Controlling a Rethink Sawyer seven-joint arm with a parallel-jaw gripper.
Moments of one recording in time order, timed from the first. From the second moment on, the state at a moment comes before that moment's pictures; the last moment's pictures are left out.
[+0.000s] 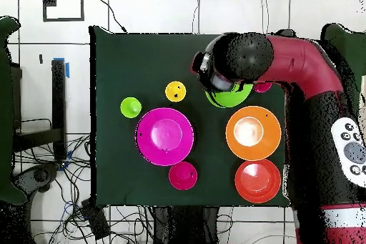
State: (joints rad) arm -0.69 -0.74 0.61 1.37 -0.34 1.08 2.08
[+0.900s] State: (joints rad) arm -0.69 -0.92 0.63 1.49 -0.24 1.09 2.08
